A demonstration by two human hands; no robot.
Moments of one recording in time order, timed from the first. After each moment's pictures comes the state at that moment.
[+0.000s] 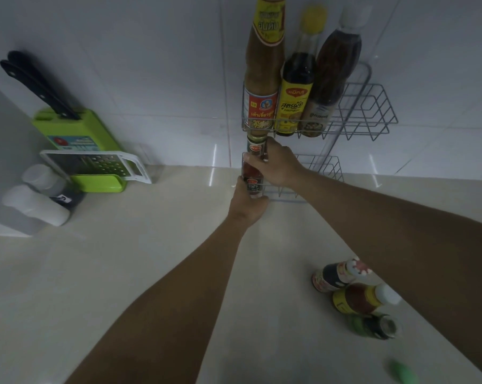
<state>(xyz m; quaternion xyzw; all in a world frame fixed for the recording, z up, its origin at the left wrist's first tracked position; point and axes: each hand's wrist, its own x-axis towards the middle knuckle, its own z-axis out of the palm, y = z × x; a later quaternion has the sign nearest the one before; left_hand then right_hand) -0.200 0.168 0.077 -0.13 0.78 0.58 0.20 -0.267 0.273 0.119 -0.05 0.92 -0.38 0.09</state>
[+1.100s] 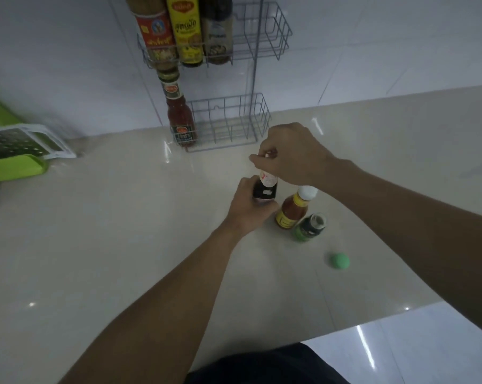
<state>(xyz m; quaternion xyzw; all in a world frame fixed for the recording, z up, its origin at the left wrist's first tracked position) -0.054 0.258 0.043 0.08 0.79 0.56 0.23 -0.076 0.390 0.153 -0.13 0.98 -0.17 -0.01</state>
